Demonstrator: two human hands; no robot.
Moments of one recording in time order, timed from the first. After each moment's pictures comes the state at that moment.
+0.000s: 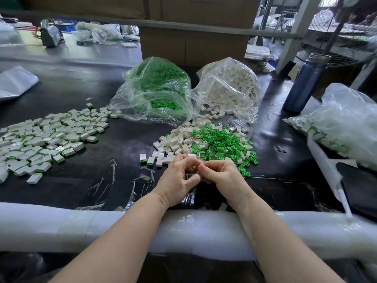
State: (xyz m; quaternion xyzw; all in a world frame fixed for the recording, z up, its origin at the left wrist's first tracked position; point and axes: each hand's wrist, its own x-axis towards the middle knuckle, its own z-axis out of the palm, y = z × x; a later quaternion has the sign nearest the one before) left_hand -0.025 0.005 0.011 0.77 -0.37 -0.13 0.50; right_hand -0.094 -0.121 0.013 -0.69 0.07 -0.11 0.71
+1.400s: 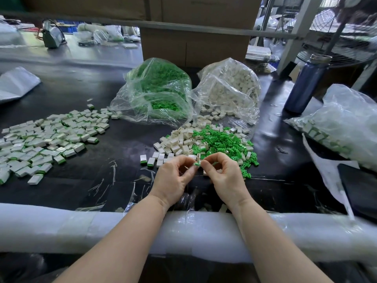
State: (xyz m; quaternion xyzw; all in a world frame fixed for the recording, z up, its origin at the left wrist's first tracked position) left_hand -0.023 0.006 0.007 0.78 -0.30 -0.06 0.55; right_hand -0.089 -0.119 0.007 -0.80 0.15 -0.24 0.52
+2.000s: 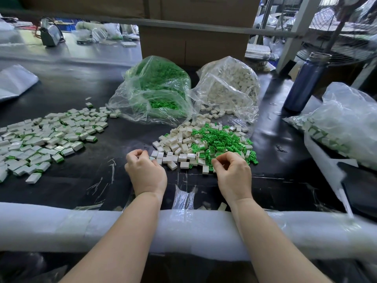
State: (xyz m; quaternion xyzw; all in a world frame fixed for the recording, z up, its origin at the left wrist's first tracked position) left_hand -0.007 0.016 0.004 0.89 0.00 0.11 0.44; right_hand -0.093 -0.125 0.006 -0.84 0.26 -0.31 0.35
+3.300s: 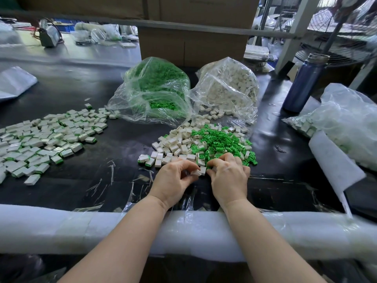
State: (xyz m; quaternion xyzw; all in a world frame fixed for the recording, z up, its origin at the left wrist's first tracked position) left_hand -0.022 0.005 0.002 0.81 -0.35 -0.03 0.46; right_hand -0.087 -0.120 0.002 -0.94 0.28 -0.17 0.12
